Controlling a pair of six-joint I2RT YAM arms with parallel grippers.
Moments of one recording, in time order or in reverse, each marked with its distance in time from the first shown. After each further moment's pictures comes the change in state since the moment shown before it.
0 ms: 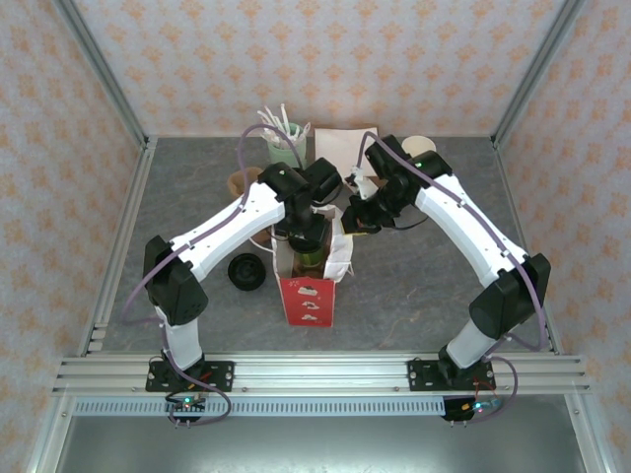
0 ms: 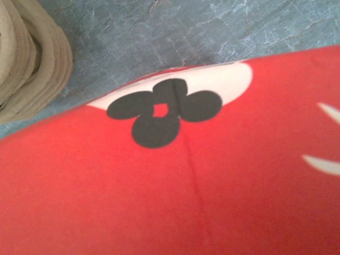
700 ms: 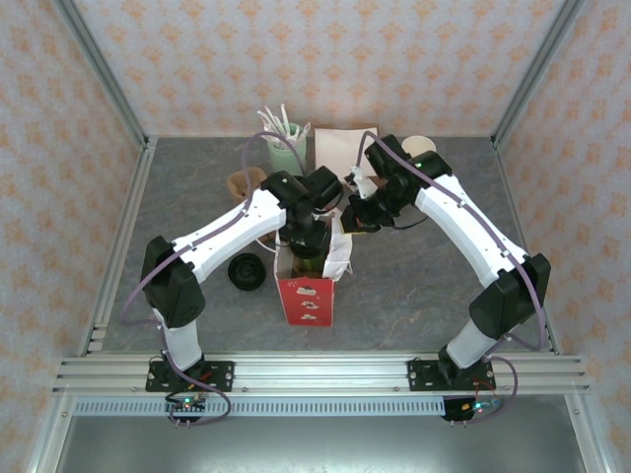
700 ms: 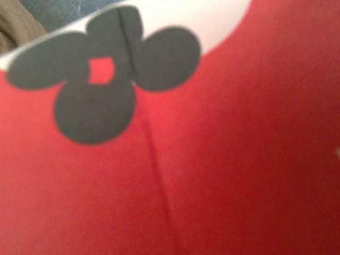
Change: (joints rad) left arm -0.013 -0.017 -0.096 0.075 0.000 0.026; right arm 0.000 0.000 0.002 0.013 0.000 -0.007
